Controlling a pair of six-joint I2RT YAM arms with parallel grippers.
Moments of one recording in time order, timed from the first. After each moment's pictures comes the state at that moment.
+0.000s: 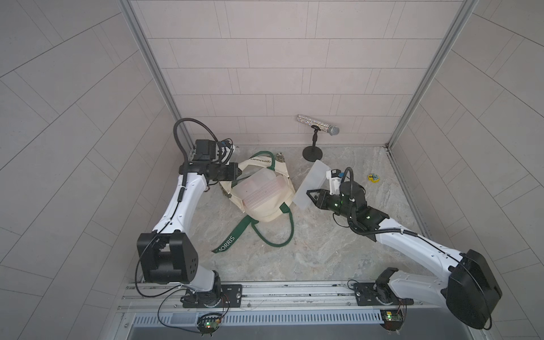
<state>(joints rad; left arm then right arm) 0.02 1.49 1.37 -0.78 0.48 -0.01 0.55 1.18 0.74 0.07 -0.16 0.76</state>
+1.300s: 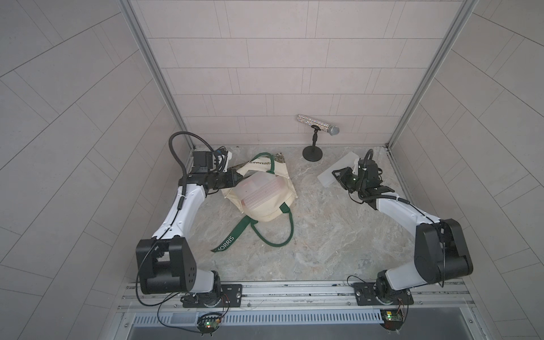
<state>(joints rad) 0.06 1.42 1.16 -0.58 0.60 -0.14 0.12 1.51 0.93 0.04 -0.27 0.98</state>
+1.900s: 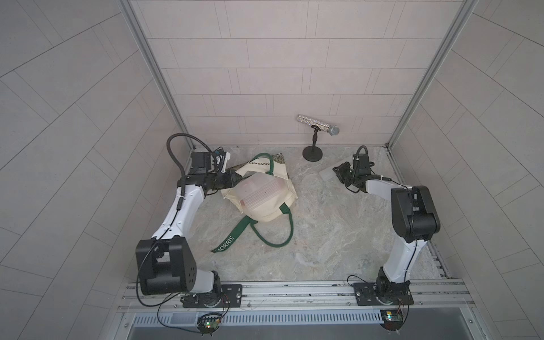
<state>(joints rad) 0.08 1.42 1.15 -0.57 0.63 -0.15 0.04 1.91 1.18 0.07 -0.26 1.11</state>
